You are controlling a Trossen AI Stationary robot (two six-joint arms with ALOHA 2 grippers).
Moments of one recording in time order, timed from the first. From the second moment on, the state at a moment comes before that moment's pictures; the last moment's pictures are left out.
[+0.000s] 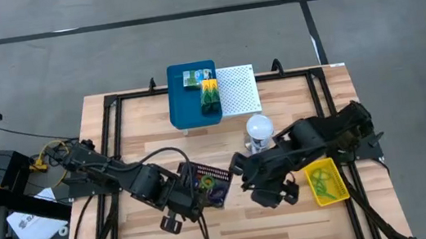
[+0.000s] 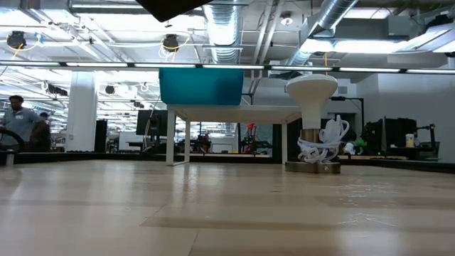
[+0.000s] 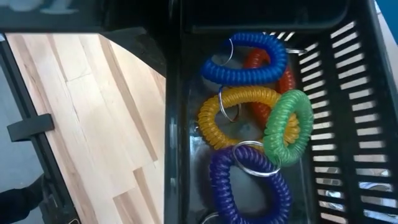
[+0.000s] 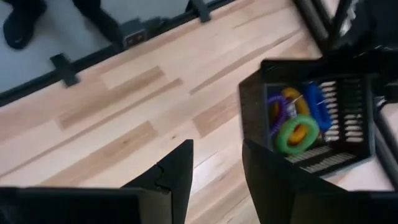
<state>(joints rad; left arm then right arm) -0.52 1.82 1.98 -1.44 -0.20 -0.06 0.41 1.91 2.34 -1.44 -0.02 -0.66</state>
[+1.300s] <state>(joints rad) -0.52 1.82 1.98 -1.48 -0.21 -0.03 0.34 2.03 2.33 -1.25 -0.03 -0.68</state>
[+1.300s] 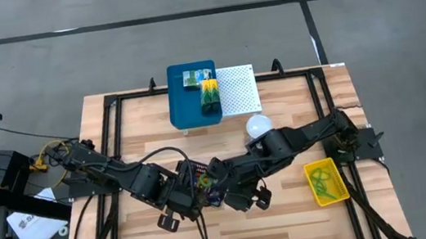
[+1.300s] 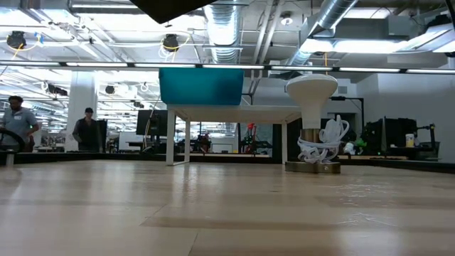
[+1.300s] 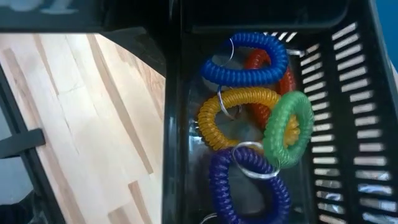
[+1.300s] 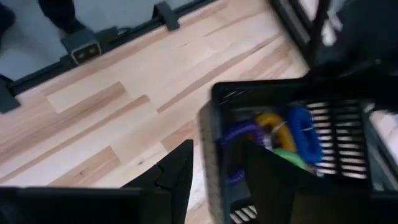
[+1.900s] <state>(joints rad) -0.54 1.82 1.98 -1.53 -0.23 -0.03 0.35 2.05 2.33 -1.27 -0.04 -0.69</state>
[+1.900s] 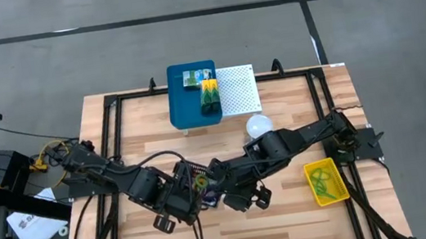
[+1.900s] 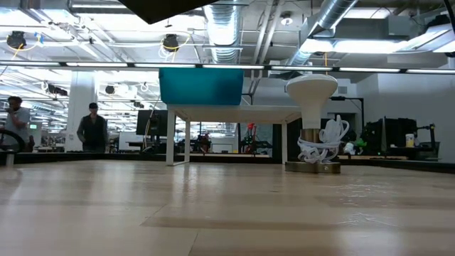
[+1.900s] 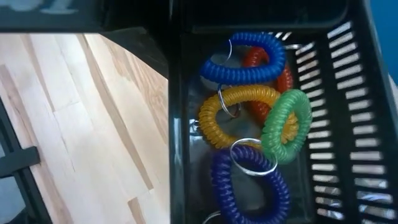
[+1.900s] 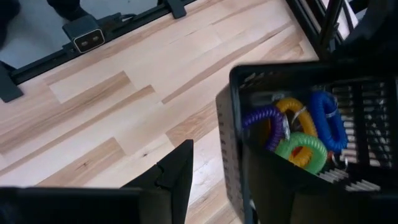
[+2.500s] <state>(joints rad) -0.58 1.82 1.98 -1.54 -0.24 0.00 0.35 2.06 2.33 -1.26 -0.03 -0.71</state>
